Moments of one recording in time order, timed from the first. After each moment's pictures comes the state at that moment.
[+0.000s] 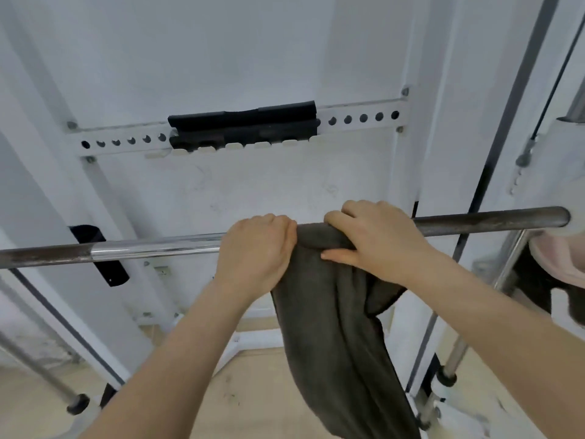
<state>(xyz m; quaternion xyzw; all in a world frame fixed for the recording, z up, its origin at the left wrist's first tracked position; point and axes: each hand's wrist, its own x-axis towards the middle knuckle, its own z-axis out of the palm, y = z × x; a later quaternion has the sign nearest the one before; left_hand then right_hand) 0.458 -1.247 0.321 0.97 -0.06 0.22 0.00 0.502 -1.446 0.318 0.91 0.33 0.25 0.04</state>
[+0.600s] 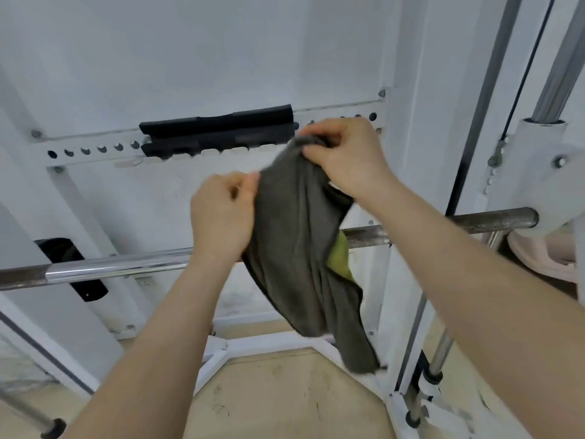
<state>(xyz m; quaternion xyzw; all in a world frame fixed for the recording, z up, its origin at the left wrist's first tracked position) 0.498 -1.261 0.357 0.85 0.04 0.38 0.36 0.540 -1.430 0.402 0.79 0.21 0.22 -0.53</state>
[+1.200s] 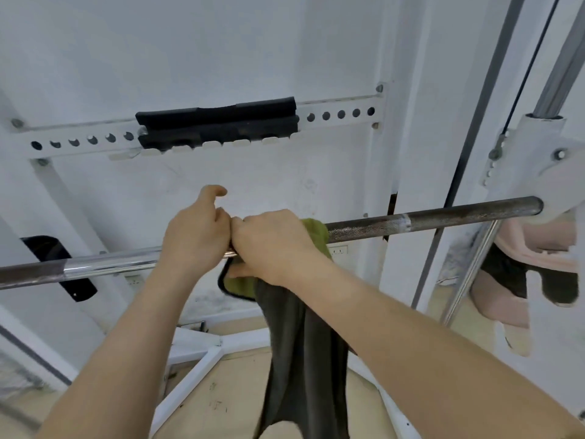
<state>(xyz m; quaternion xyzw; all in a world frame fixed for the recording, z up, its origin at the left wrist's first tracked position) 0.482 -1.186 0.337 0.94 0.04 0.20 0.25 0.486 -1.308 0.334 0.91 0.35 0.20 0.05</state>
